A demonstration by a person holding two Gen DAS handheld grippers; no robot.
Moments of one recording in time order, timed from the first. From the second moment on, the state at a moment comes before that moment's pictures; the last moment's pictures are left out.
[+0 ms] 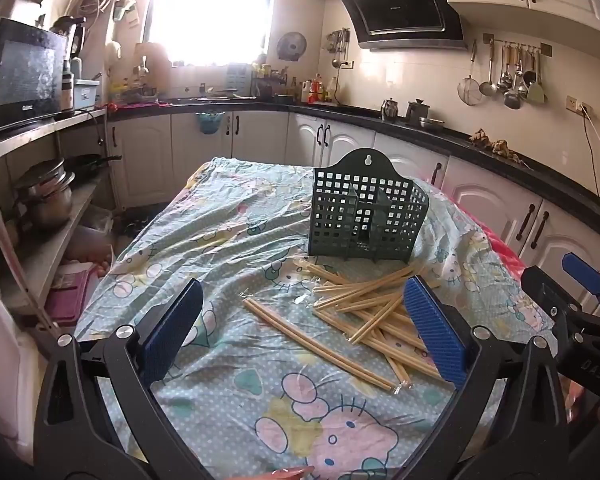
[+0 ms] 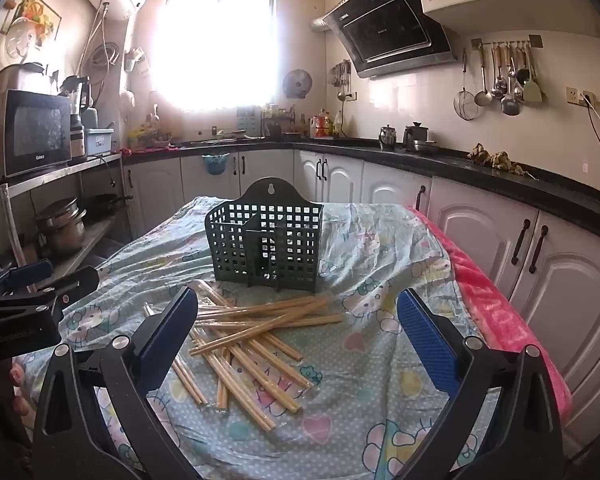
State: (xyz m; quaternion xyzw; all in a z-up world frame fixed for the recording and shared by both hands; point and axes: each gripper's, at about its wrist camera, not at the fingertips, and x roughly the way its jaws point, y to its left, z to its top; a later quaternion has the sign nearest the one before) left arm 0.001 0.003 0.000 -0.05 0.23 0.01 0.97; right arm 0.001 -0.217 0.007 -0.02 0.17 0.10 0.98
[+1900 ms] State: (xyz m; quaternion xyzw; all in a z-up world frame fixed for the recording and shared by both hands) left arm 0.004 0.016 0.004 -0.07 0.22 0.02 0.97; right arm 0.006 -0.207 0.003 -0.03 0.17 0.13 0.98
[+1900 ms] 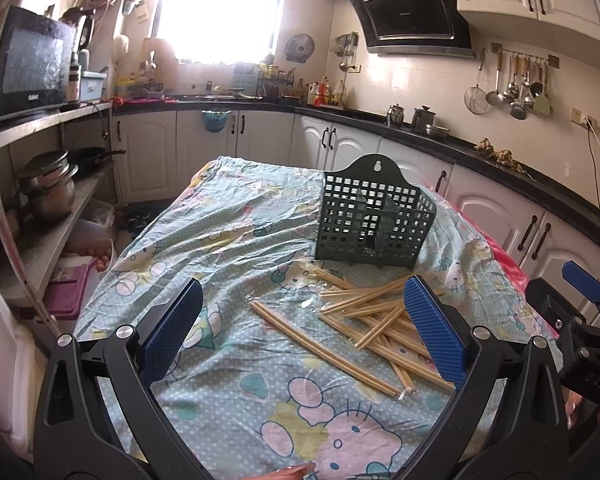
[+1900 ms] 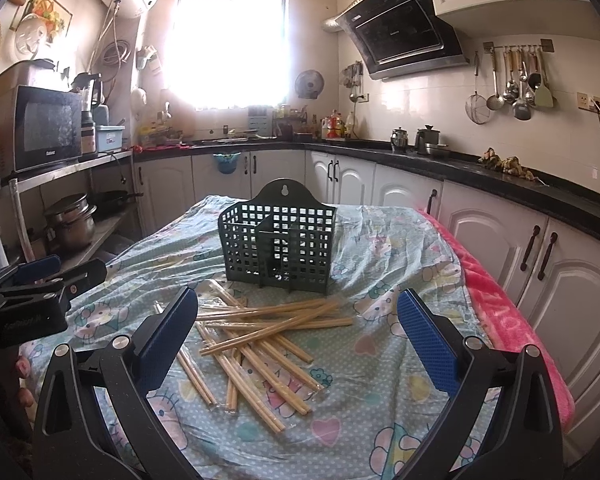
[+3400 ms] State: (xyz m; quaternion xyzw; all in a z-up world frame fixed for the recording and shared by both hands) left arm 0.125 0.084 -0.077 -0.23 0.41 -0.01 0.88; right arm 0.186 -0.228 -0.039 -0.01 0.35 0.15 0.92
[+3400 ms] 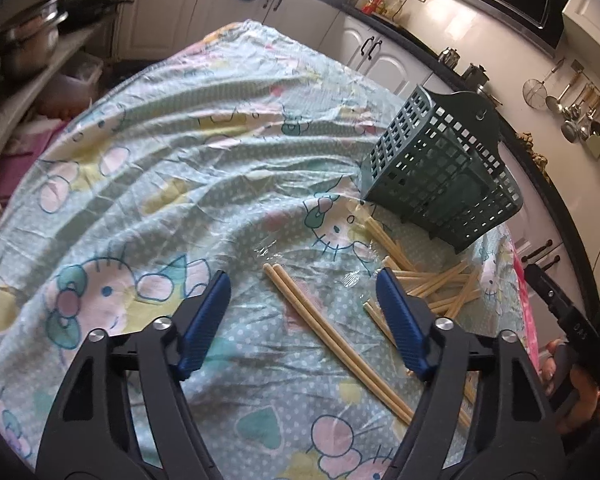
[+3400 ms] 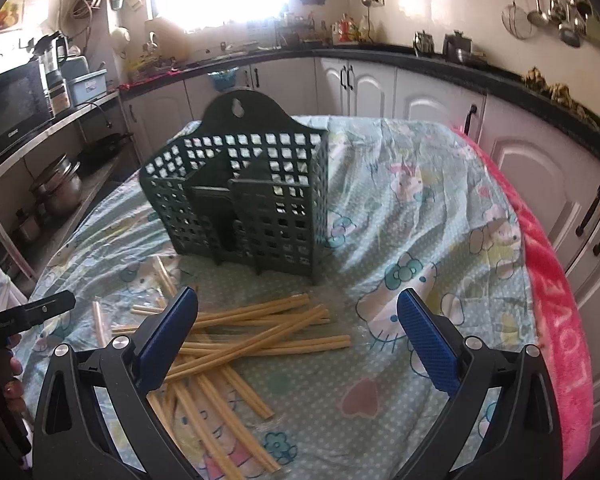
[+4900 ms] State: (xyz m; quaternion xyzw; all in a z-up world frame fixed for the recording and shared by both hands) left arm 0.143 0.110 -0.079 -0.25 0.40 -0.02 0.88; right arm 0.208 -0.237 -0.041 0.04 0.38 0.26 0.88
